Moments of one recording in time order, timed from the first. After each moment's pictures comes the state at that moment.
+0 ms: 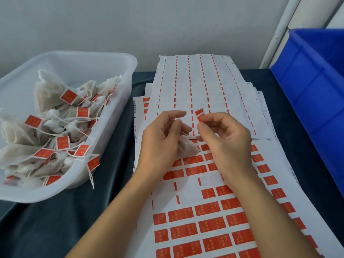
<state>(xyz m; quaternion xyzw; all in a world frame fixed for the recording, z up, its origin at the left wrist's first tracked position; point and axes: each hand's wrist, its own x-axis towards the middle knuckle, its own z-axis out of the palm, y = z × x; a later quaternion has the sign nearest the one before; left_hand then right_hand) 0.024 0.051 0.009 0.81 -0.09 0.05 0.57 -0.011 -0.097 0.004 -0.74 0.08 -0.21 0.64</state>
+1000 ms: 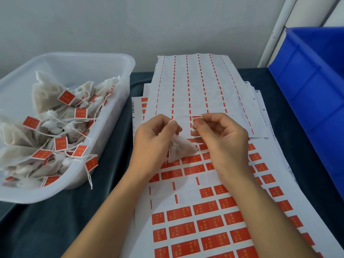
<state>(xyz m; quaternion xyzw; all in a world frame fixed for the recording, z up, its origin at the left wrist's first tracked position) 0.028 0.062 0.012 0.81 -0.06 0.02 0.58 -0.011 -0.091 0.004 -0.69 0.09 -0.22 0.68</state>
